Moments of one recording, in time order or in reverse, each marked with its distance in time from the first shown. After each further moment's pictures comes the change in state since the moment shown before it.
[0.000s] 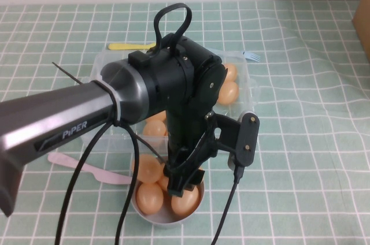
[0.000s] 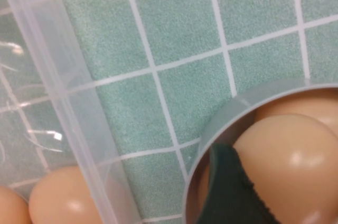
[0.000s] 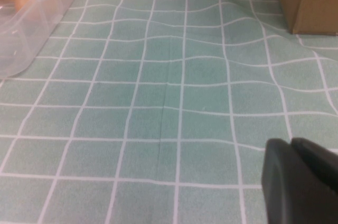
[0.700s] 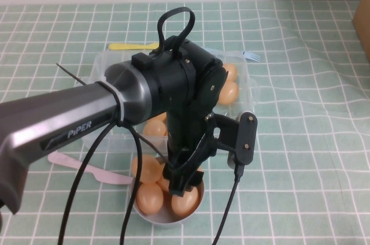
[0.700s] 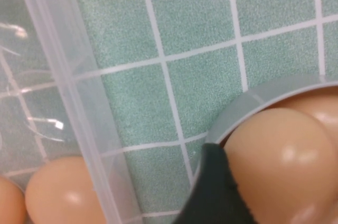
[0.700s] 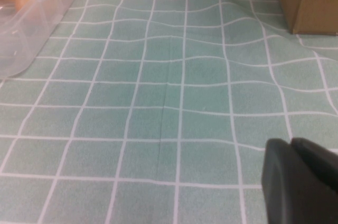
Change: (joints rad) right arm 0.000 0.000 0.000 0.000 0.000 0.000; left arm 0.000 0.016 0.000 0.022 -0.013 -0.037
